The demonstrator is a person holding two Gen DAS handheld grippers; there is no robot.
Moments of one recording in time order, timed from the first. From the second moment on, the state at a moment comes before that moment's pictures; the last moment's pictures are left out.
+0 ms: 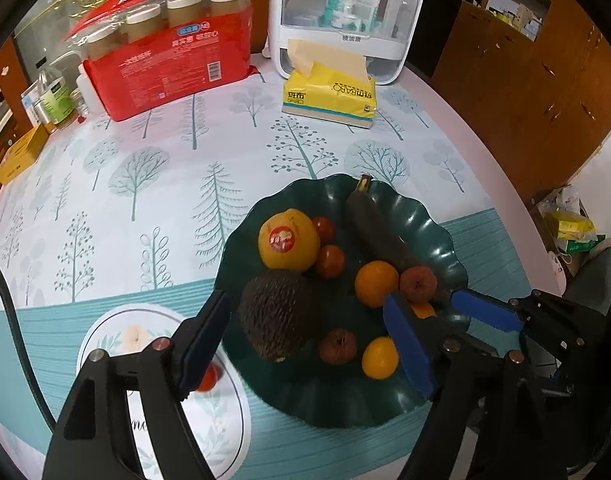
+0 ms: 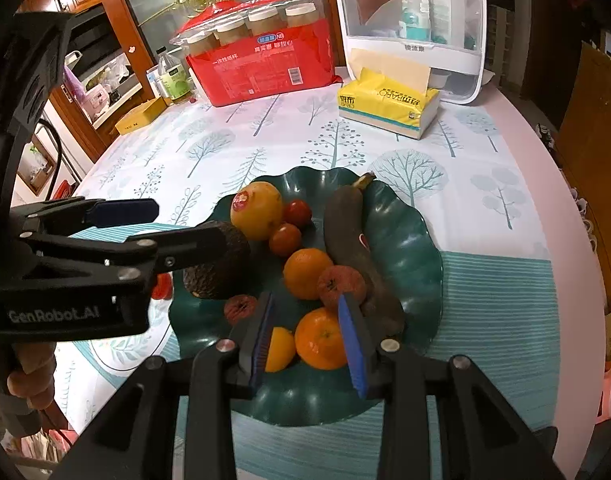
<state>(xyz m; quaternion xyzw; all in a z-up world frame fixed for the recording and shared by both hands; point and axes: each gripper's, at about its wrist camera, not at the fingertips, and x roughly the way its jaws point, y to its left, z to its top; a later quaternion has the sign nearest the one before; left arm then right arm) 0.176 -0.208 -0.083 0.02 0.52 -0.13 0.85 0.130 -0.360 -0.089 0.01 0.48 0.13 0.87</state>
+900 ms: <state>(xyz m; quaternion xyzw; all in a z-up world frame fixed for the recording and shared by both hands) 0.077 -0.060 -0.015 0.01 0.46 -0.09 0.88 0.066 -0.269 -0.042 0.03 0.44 0.13 0.89</state>
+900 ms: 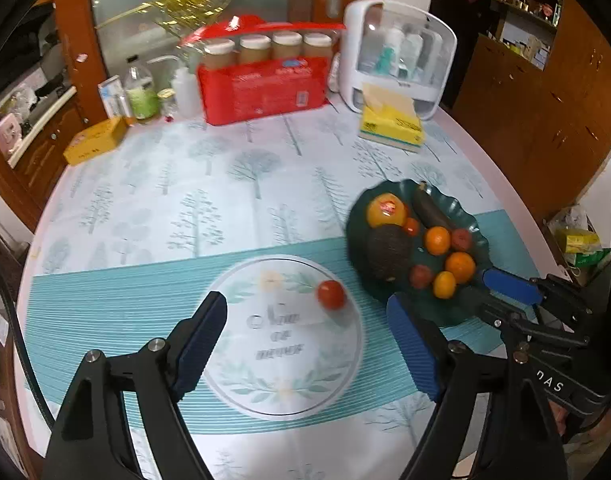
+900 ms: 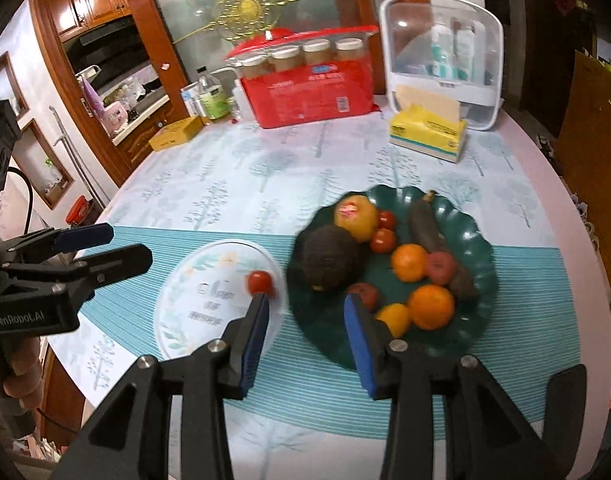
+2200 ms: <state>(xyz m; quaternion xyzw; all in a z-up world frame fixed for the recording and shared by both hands) 0.161 0.033 -0.142 -0.01 0.52 -0.12 0.85 0.133 -0.166 -0.169 0.10 0.49 0.00 0.87</state>
